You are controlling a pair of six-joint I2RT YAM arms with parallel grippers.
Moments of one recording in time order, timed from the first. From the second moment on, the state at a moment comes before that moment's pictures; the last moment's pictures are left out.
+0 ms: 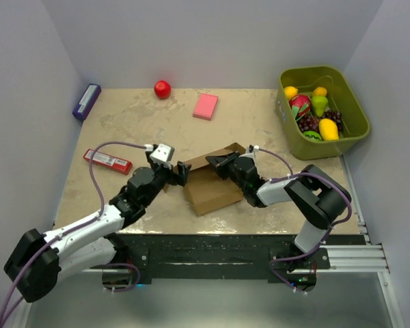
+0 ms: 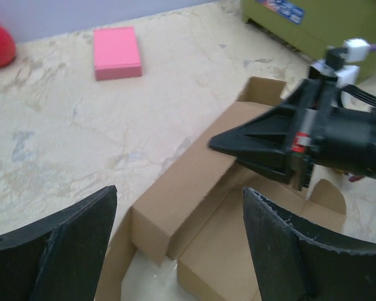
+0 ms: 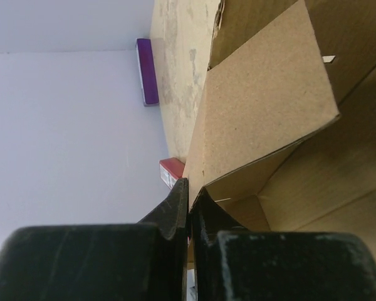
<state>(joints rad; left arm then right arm) -0.77 1.00 0.42 0.47 -0.26 -0.09 0.71 1.72 0.60 0.85 0.19 1.51</state>
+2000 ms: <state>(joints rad) -0.55 1.38 0.28 0.74 0.07 -0.20 0.68 1.70 0.53 0.94 0.19 1.46</state>
